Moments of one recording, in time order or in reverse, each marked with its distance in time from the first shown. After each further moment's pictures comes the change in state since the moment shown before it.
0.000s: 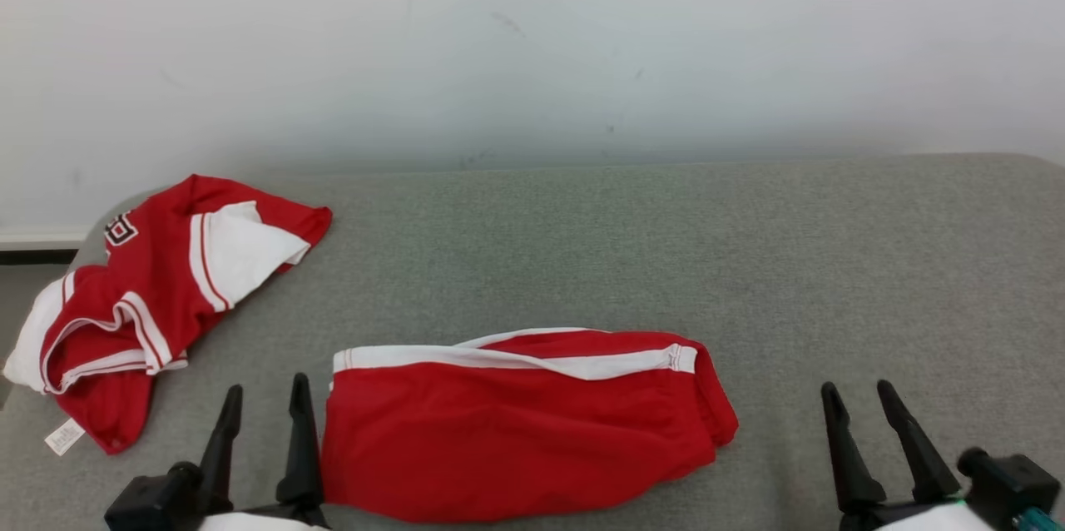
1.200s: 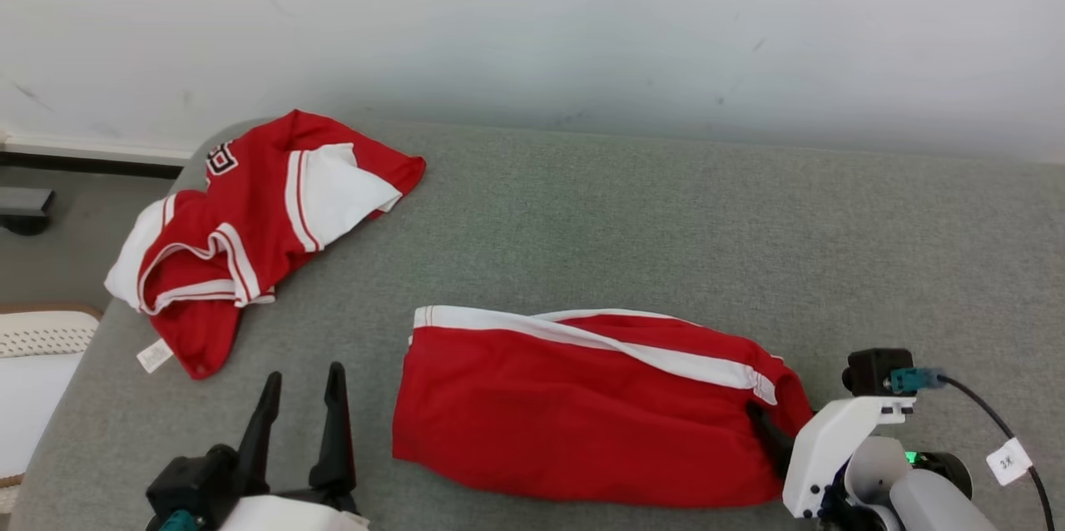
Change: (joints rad) left arm -0.079 -0.168 0.132 0.157 0.148 -0.209 0.000; right arm -0.374 0.060 0.121 0.516 0.049 0.000 0.510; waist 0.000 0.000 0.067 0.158
